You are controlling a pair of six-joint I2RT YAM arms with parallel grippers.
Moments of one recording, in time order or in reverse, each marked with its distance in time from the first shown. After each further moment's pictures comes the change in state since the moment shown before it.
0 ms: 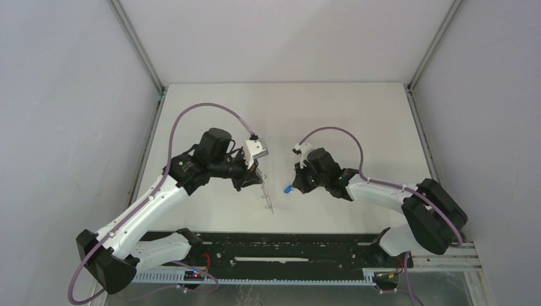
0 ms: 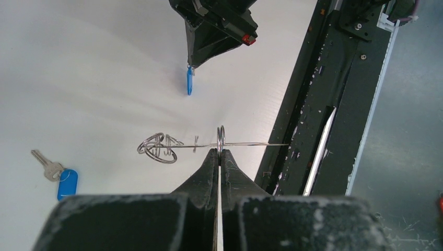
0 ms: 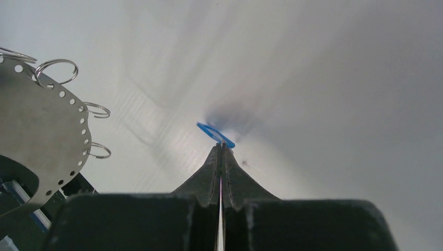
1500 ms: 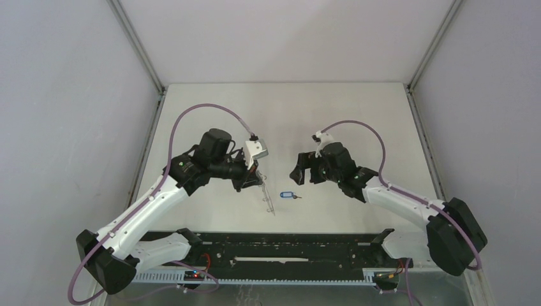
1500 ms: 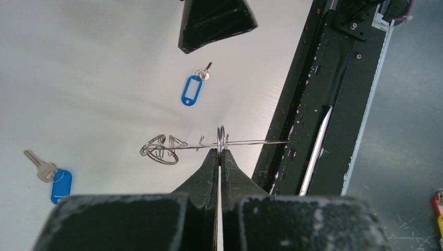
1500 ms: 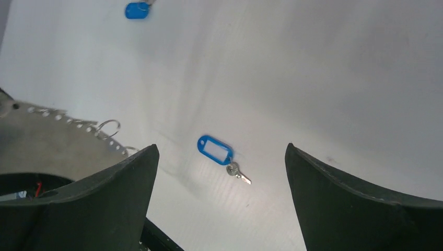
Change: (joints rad) left arm 0.000 -0.002 -0.010 -0.001 0.012 -0.008; right arm -0.065 -0.204 -0.018 -0.058 0.048 0.177
